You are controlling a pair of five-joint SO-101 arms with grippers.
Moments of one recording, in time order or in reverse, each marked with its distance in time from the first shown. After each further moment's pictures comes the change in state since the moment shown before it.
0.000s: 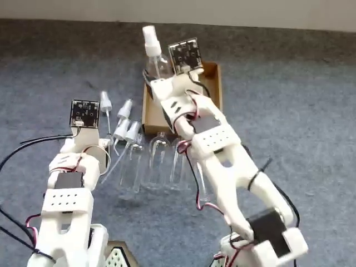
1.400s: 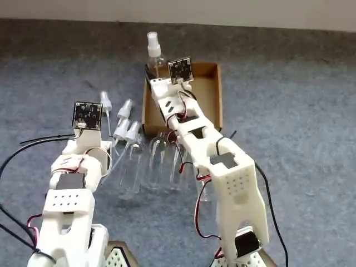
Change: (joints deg) left arm 0.8 0.0 1.1 -0.4 0.0; right arm 3.3 46.3 -20.0 -35.1 -0.2
